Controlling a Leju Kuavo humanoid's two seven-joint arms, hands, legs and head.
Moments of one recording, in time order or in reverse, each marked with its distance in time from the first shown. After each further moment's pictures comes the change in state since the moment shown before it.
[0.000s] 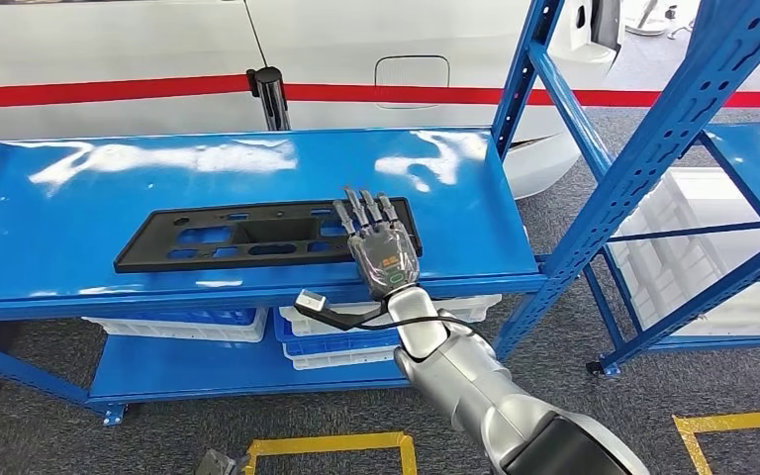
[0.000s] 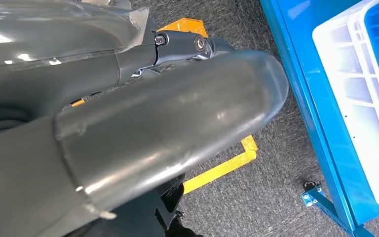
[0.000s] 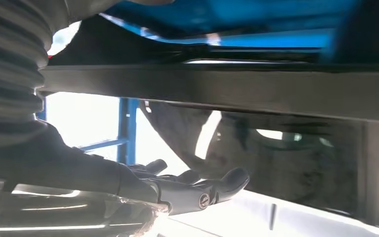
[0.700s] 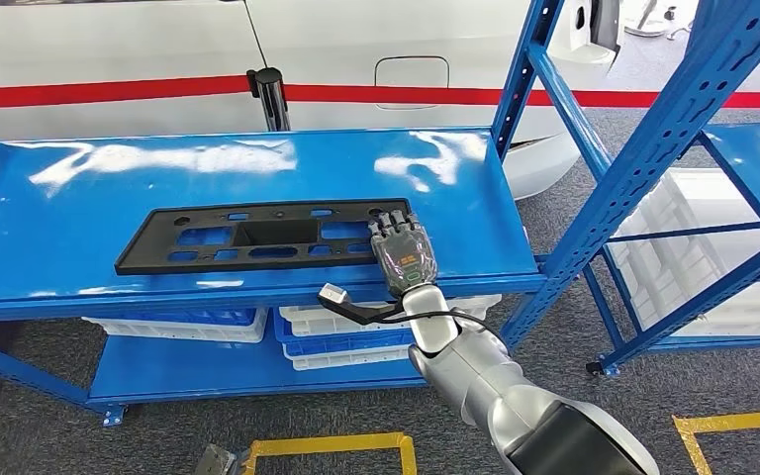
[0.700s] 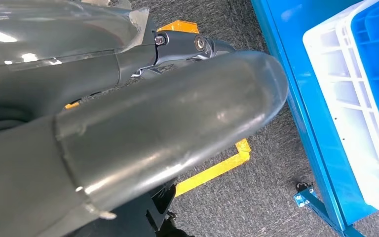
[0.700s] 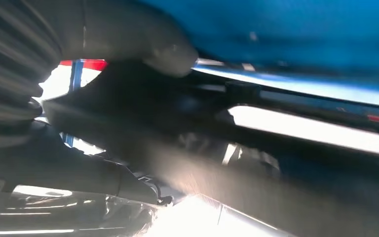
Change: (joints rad) left arm -0.012 -0.003 0.000 0.000 0.006 0.002 -0.004; right arm -0.037 -0.013 0.003 0.113 0.001 0.038 0.062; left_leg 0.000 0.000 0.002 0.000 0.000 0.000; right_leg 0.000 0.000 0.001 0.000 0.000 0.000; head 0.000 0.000
